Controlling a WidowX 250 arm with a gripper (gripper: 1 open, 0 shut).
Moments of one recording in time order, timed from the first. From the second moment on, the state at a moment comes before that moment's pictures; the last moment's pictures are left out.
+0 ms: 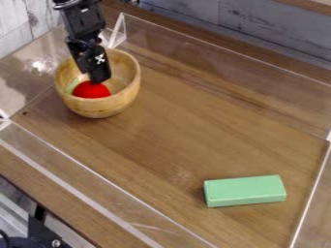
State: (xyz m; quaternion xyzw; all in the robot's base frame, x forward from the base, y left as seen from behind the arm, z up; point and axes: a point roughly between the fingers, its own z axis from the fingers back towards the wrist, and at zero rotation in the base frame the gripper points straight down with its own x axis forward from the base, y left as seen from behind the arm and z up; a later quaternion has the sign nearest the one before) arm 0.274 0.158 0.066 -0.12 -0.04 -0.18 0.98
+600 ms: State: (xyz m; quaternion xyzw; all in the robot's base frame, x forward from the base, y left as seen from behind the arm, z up) arm 0.272 0.151 0.047 -0.10 -0.04 -0.14 0.98
